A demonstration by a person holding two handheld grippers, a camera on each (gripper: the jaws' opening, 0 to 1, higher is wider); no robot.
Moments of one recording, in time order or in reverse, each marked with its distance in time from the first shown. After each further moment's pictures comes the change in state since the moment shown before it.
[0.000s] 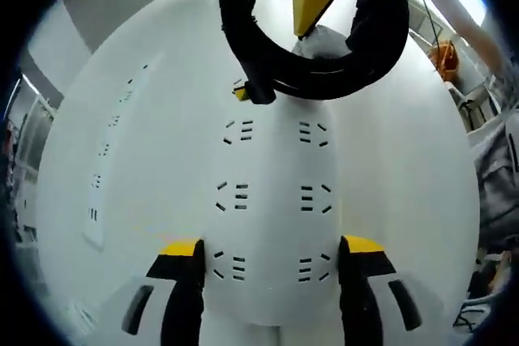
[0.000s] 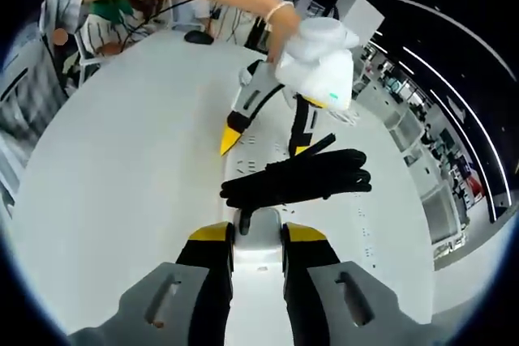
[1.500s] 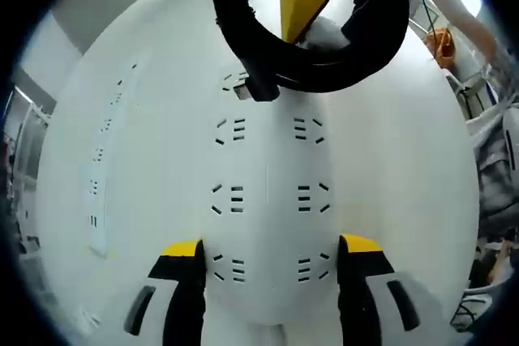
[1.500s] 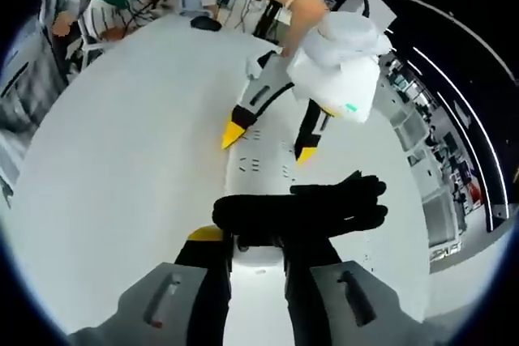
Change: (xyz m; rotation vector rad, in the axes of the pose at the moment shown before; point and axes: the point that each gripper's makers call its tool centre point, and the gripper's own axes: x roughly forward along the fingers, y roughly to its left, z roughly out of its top) left arm -0.003 0.009 -0.001 0.043 0.054 -0.011; right arm 0.009 -0.003 0.002 0.000 0.053 0.044
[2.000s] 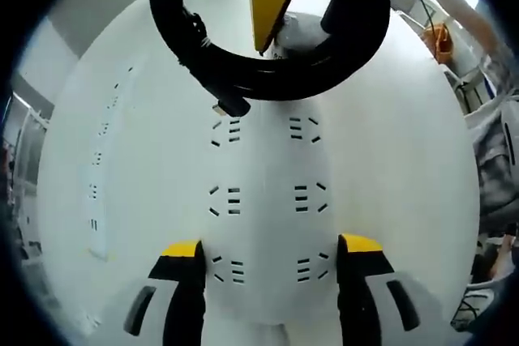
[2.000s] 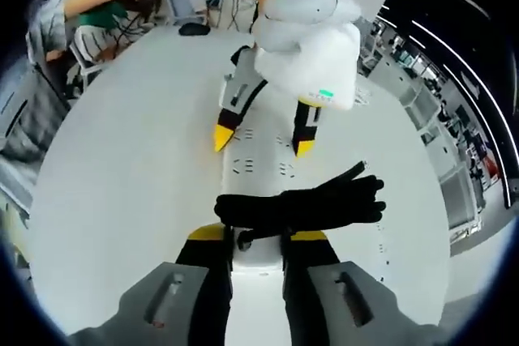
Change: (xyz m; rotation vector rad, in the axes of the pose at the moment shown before) left arm -0.002 0.011 -0.001 0.025 0.003 -0.002; right arm 0.005 -0.001 -0.002 0.033 0.094 0.042
